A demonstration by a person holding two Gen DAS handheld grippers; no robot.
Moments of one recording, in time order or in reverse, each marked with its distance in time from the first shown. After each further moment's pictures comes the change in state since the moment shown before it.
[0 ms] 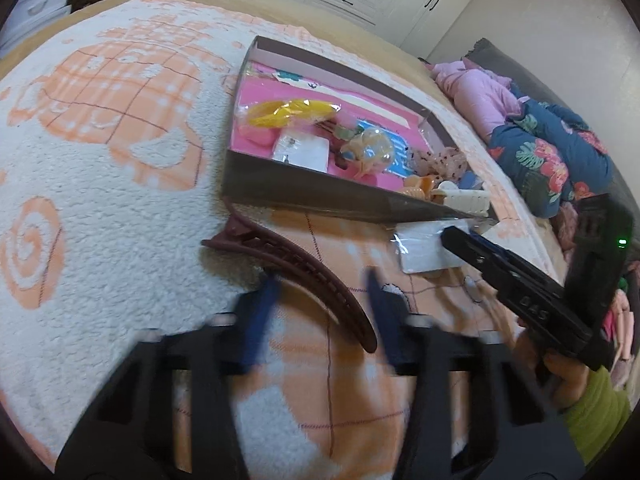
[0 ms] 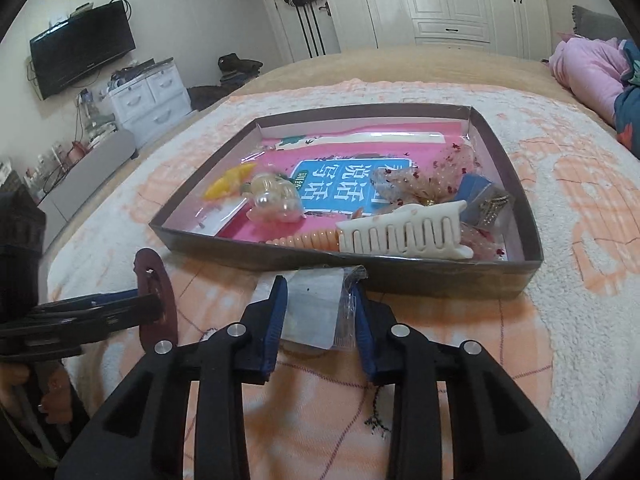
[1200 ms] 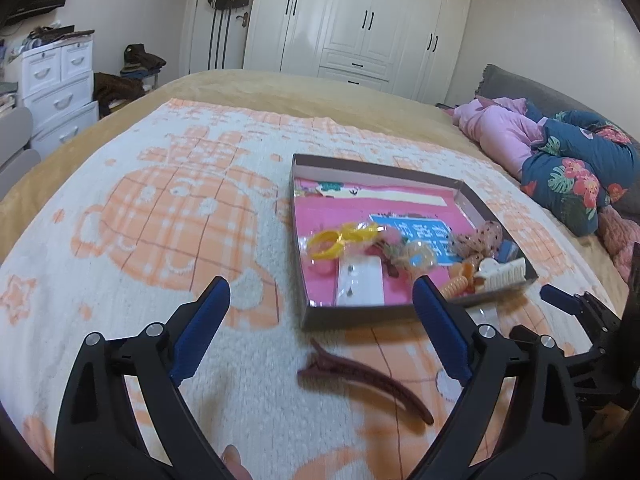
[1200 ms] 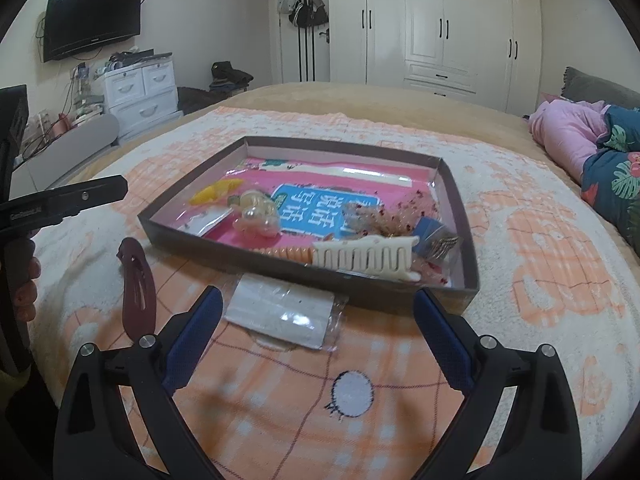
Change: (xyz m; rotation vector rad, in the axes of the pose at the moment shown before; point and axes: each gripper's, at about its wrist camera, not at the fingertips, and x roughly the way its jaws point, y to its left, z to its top) left arm -0.048 0.003 0.039 0.155 -0.272 0.200; right arm -0.025 0.017 -0.007 -0.155 -0.092 -0.170
